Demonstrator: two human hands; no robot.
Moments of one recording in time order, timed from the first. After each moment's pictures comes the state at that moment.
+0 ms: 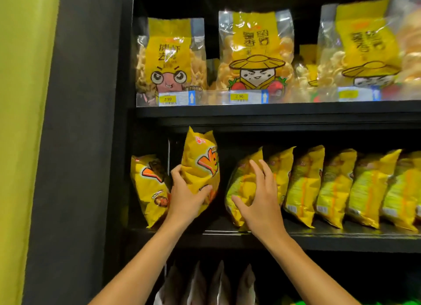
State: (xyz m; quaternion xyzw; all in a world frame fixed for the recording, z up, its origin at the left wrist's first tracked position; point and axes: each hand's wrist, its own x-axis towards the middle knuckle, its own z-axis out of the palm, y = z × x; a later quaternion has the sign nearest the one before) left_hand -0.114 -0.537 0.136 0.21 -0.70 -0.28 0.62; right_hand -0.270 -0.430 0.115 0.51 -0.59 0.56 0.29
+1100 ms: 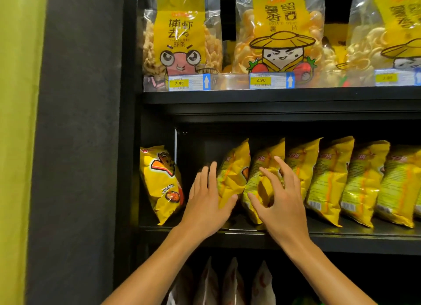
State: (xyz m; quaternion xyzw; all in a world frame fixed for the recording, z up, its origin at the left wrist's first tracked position) left_hand -0.117 -0.551 0.118 0.28 -0.86 -0.02 0.42; right_hand -0.278 -0.449 0.101 0.49 -0.60 0.50 0.39
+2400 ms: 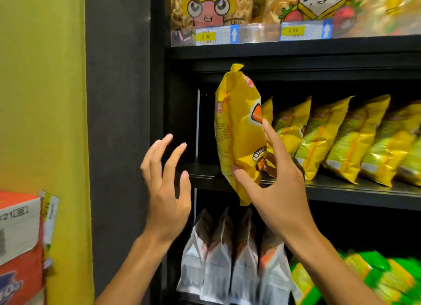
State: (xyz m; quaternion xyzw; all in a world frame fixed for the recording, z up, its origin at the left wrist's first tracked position) left_hand 0.008 -0.503 0.043 0.18 -0.69 0.06 0.70; right_hand -0.153 -0.374 0.084 0.60 -0.47 0.64 0.13
